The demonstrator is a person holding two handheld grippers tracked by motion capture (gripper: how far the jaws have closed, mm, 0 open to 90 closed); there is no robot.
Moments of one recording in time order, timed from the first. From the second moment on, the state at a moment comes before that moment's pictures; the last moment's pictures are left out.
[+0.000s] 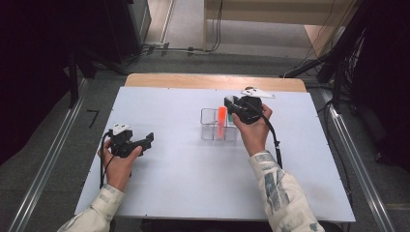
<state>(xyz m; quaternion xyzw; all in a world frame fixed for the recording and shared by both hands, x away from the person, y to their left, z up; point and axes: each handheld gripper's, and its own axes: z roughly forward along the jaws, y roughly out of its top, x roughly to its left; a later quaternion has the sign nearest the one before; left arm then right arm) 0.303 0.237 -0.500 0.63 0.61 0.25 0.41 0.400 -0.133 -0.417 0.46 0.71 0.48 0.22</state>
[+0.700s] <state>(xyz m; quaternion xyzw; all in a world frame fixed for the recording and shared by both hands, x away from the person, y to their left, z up) 0.303 0.236 -0.500 0.63 0.61 0.25 0.41 0.397 -0.141 -0.422 0.47 0.71 0.48 0.22</state>
